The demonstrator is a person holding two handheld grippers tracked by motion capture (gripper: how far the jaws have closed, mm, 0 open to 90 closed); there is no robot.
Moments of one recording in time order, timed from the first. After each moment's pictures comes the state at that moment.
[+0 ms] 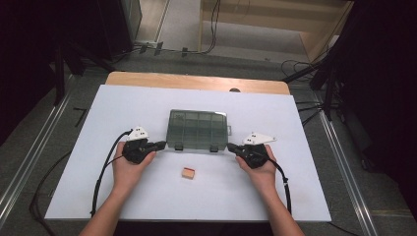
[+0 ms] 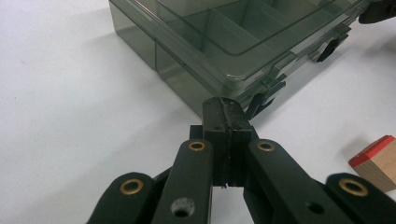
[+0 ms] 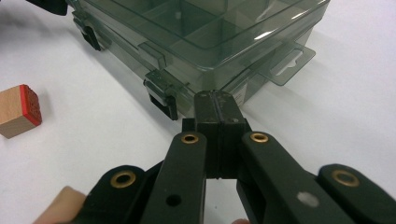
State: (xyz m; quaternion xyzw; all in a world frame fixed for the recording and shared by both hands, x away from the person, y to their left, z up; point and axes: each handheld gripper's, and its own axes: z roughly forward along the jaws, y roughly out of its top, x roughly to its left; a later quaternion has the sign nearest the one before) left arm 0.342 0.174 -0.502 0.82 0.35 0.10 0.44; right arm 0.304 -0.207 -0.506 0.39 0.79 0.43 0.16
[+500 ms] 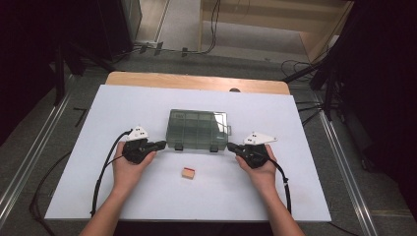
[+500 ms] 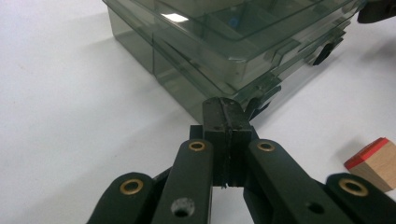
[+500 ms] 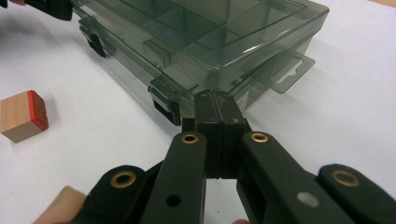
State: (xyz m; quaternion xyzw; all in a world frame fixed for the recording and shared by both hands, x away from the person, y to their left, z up) left arm 0.341 0.174 -0.499 0.82 0.35 0.10 0.45; right arm 0.303 -0.207 -0.503 0.39 0.79 0.44 0.16
